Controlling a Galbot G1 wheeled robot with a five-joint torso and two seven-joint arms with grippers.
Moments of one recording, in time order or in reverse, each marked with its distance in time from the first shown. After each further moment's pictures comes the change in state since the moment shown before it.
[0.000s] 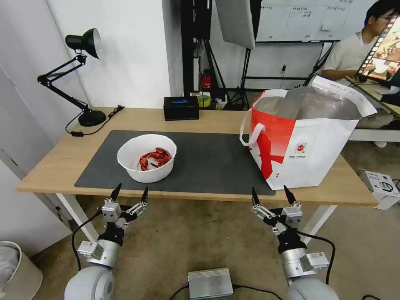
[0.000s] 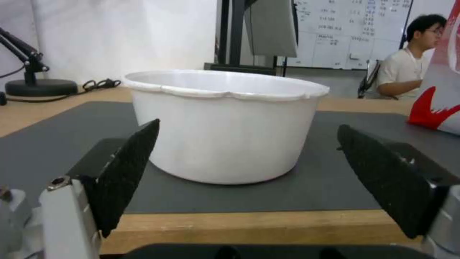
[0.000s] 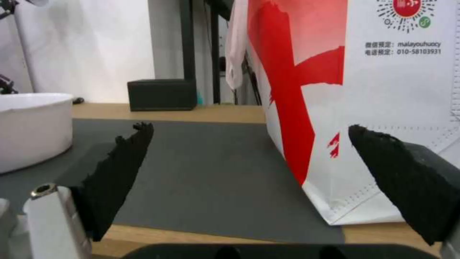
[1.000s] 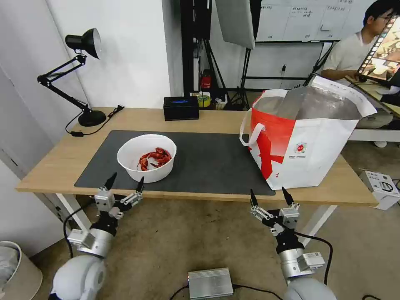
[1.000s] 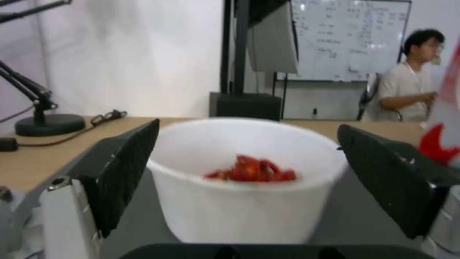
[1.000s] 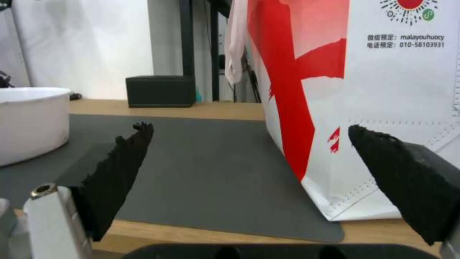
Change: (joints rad) left arm -0.071 0.106 -0.036 -0.082 -0.096 0.114 -0.046; right arm 0.006 0.001 -0.001 -0.014 -0.006 0.003 0.001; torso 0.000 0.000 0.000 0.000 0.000
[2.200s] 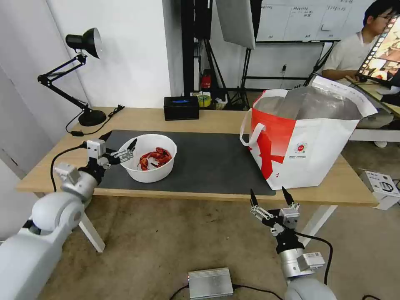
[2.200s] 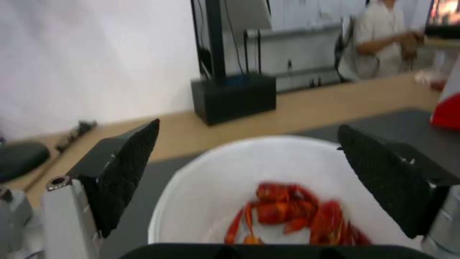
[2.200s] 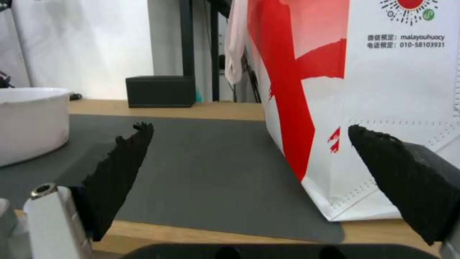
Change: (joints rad) left arm -0.436 0.446 0.199 0.188 -0.288 0.283 -0.020; right arm 0.000 0.000 0.000 0.000 0.001 0.001 -0.001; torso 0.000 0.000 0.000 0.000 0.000
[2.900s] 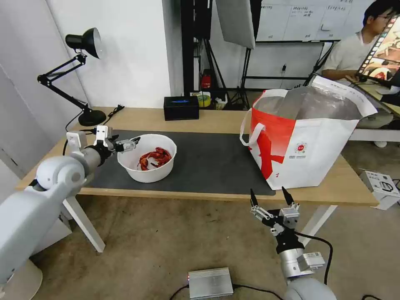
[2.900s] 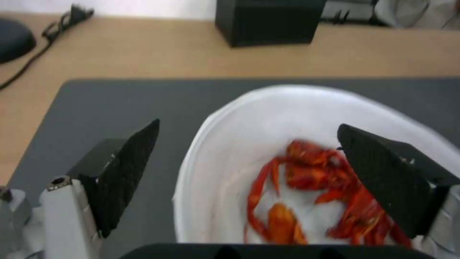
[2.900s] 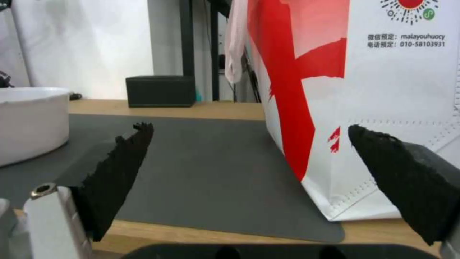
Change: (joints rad) left arm -0.360 0.136 0.284 0.161 -0.409 0.327 -0.216; right arm 0.000 0.000 0.000 0.000 0.000 0.000 0.000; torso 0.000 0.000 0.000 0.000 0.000
